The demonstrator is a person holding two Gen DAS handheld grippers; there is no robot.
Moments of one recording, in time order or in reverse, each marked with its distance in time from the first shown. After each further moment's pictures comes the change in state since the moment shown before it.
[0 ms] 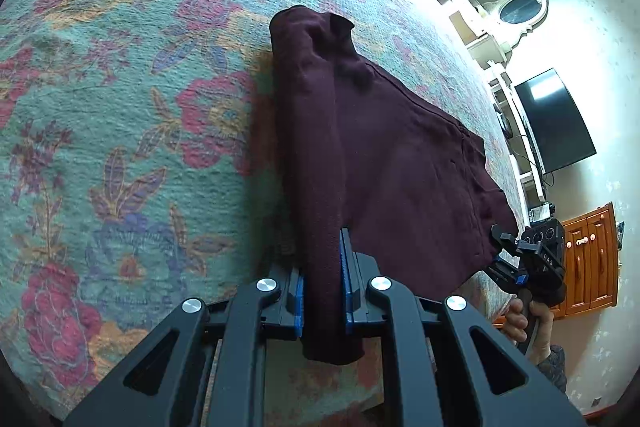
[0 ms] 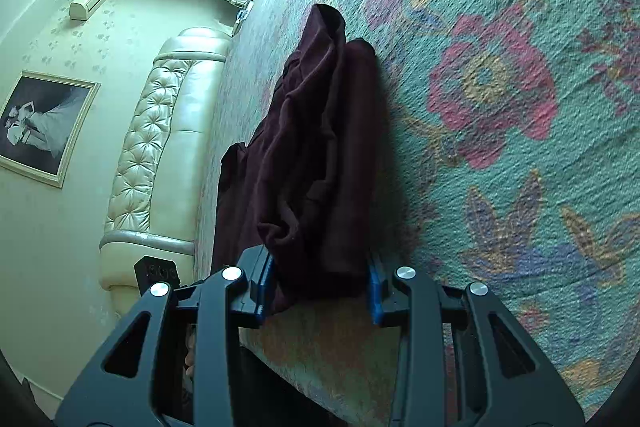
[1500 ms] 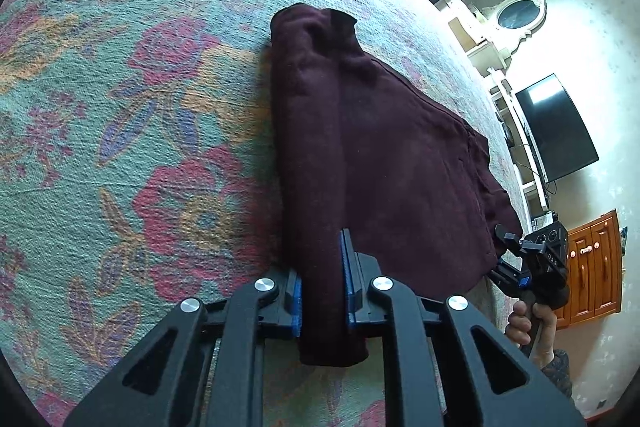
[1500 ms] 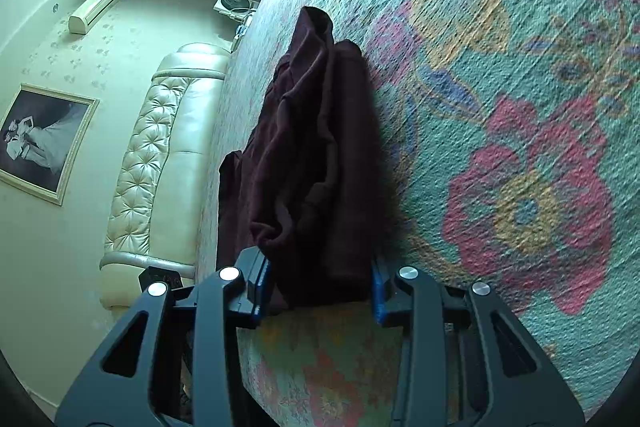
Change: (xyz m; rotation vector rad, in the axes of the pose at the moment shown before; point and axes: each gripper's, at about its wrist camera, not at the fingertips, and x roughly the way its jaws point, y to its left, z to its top) left arm 0.016 -0.003 -0.016 0.012 -0.044 0.001; right arm 0.031 -0.002 0.063 0.003 -0.045 0.010
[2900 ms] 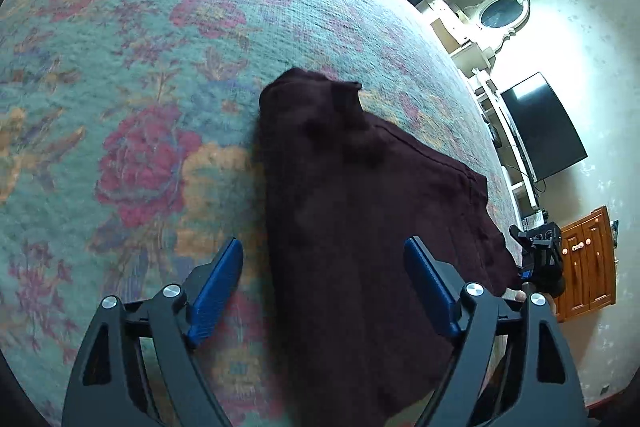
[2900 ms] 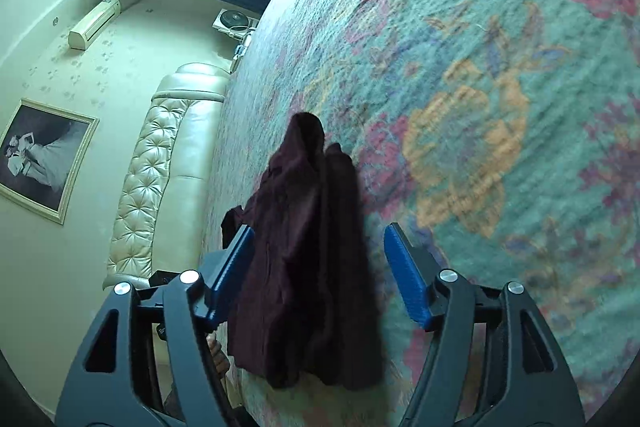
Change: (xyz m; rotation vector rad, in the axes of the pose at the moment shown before) left arm 0.009 0.015 0.058 0.042 -0.002 -0.074; right arm -0.024 -0.015 0.051 0.030 -0.052 -0.010
